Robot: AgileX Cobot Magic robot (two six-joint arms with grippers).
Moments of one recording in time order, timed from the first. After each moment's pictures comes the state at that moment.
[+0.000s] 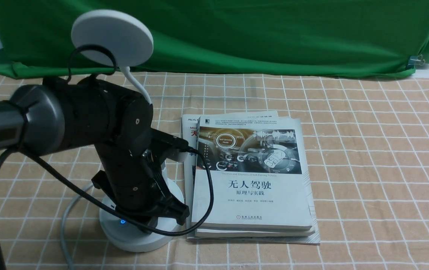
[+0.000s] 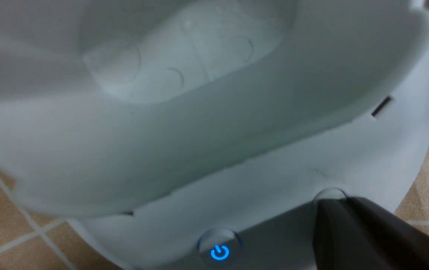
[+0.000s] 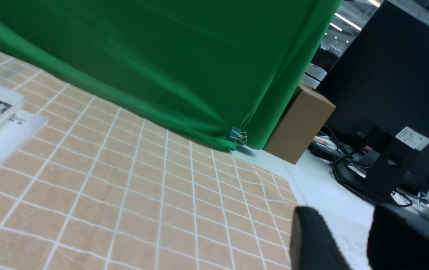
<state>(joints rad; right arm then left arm) -0.10 0.00 0.01 -0.08 0.09 -0.38 -0.48 1.77 -1.14 -0.08 0.93 0.11</state>
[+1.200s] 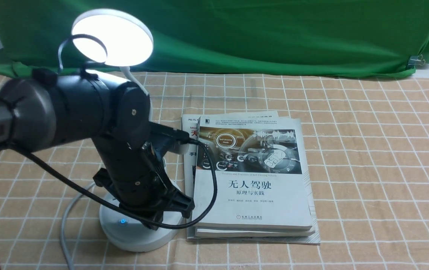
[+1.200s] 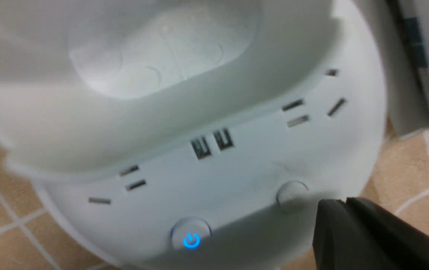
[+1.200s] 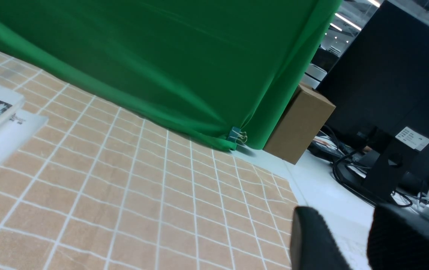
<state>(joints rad) -0.10 0.00 0.01 -0.08 0.09 -0.38 -0.48 1.75 -1.16 -0.13 0.94 0.10</state>
